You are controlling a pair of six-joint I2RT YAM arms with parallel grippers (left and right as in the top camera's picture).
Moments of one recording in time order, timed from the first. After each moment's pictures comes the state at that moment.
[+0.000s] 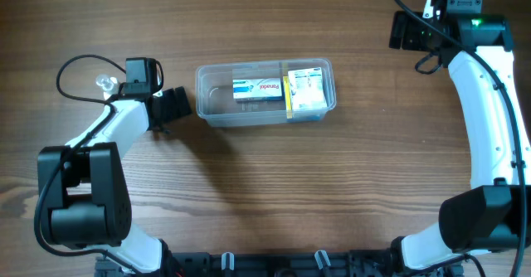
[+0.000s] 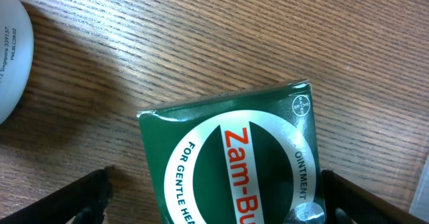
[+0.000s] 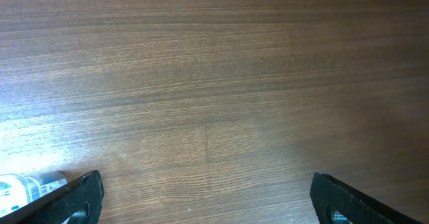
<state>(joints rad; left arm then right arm) 0.04 1.78 0.95 -0.35 -0.03 -0.28 0.00 1.72 1.69 -0.94 0.22 0.06</state>
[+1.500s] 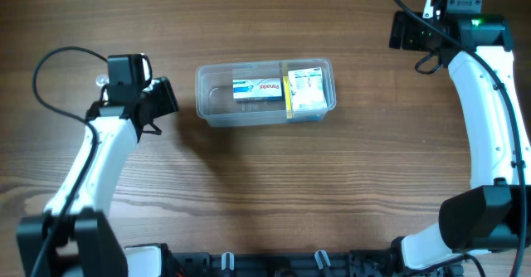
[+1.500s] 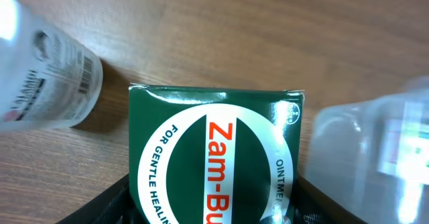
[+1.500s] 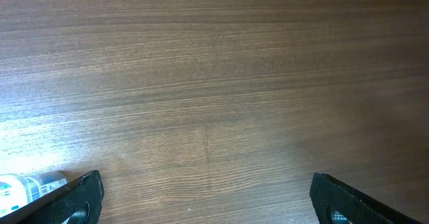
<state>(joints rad) 0.04 1.50 0.95 -0.47 0.00 -0.26 0.00 1.72 1.69 -0.94 0.22 0.06</state>
